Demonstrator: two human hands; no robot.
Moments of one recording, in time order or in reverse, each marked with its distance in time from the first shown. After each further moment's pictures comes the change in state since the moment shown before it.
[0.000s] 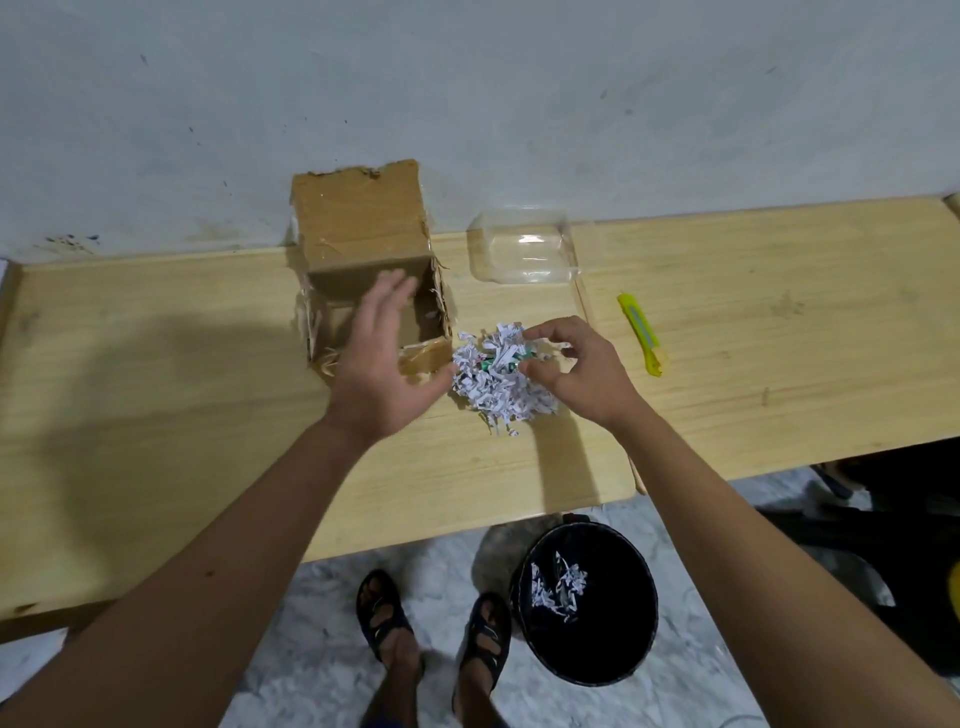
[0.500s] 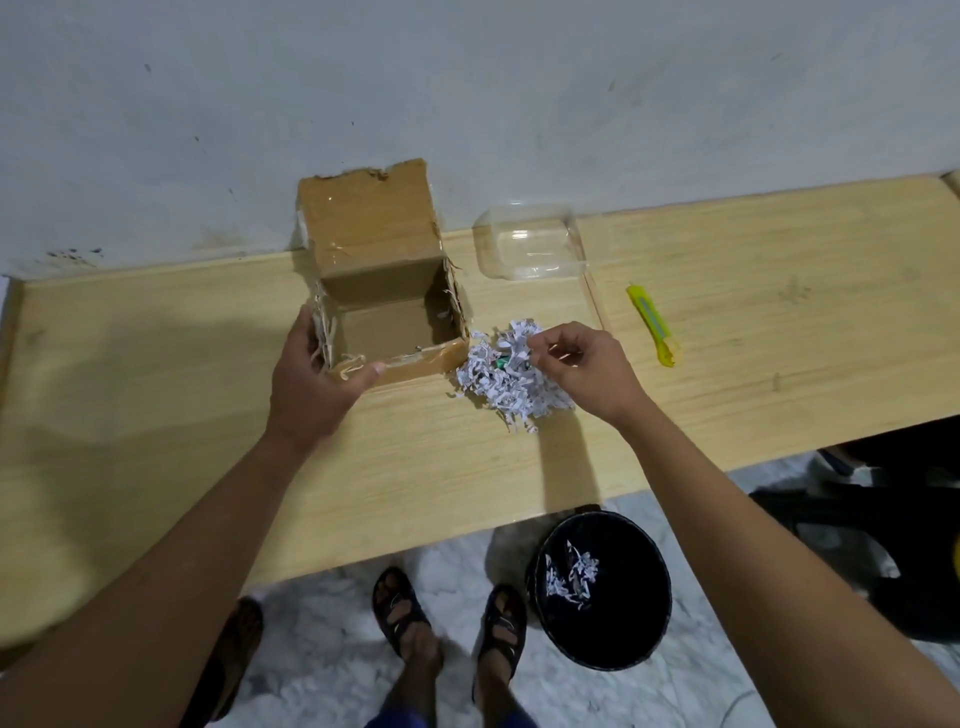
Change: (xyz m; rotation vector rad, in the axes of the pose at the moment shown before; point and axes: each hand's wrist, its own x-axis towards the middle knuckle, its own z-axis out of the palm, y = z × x) left_hand -0.019 -0.083 -0.030 -0.382 0.034 -0.534; right_hand 0.000 -0.012 0.015 0.126 0.035 0.144
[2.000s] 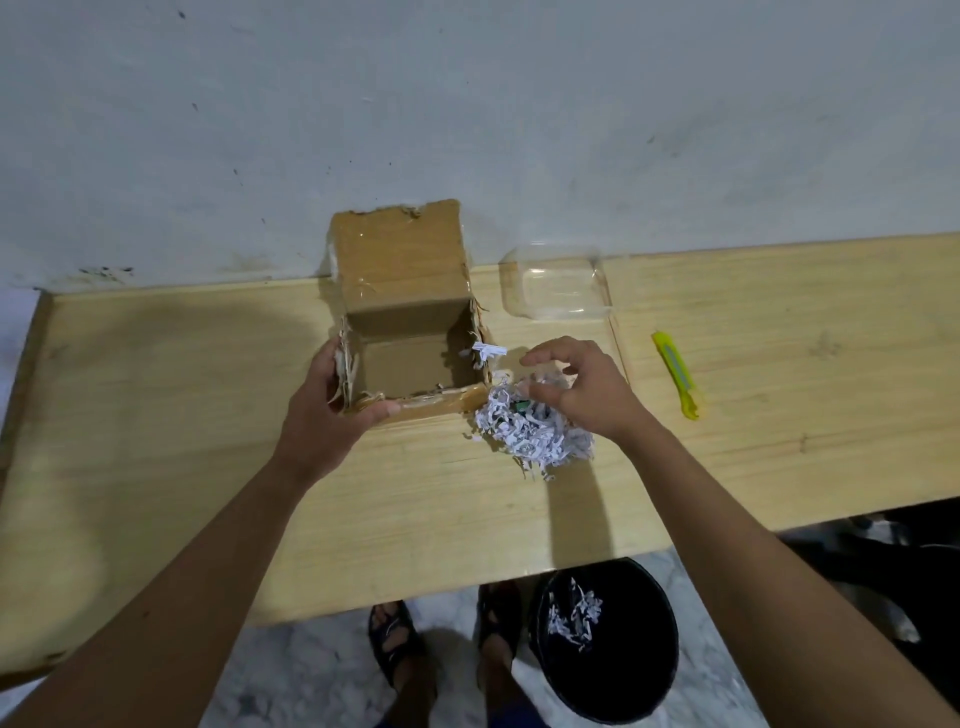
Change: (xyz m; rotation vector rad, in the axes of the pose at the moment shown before) left_hand 0.017 -0.008 -0.012 -0.042 -0.128 -0.050; right_hand 0.054 -0.011 0.011 -0.143 -0.162 -0.161
